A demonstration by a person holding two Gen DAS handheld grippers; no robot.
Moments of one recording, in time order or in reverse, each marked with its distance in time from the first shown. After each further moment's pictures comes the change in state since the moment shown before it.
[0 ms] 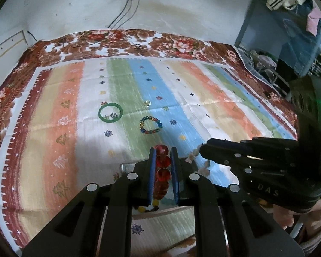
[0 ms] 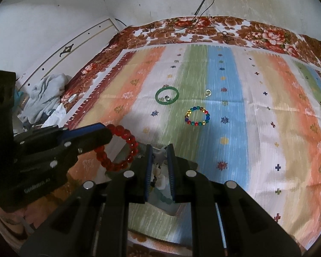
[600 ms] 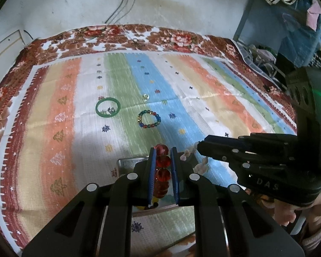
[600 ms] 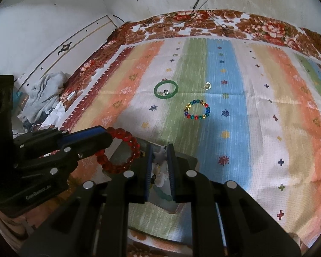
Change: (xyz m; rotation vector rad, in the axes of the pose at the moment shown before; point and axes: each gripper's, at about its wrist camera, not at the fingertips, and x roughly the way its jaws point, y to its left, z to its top) left arm 0.009 -0.002 -0.005 0.013 0.040 -0.005; right arm 0.010 -0.007 -0.003 0.028 0.038 0.012
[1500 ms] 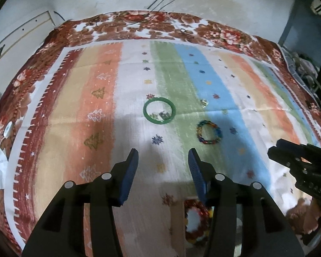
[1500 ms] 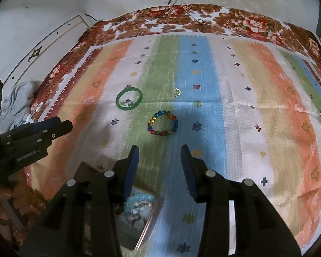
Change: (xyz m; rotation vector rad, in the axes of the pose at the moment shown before) left arm 0.060 0.083 0.046 -0.140 0.067 0.222; right arm 0.044 -0.048 0.043 0.053 0.022 -0.154
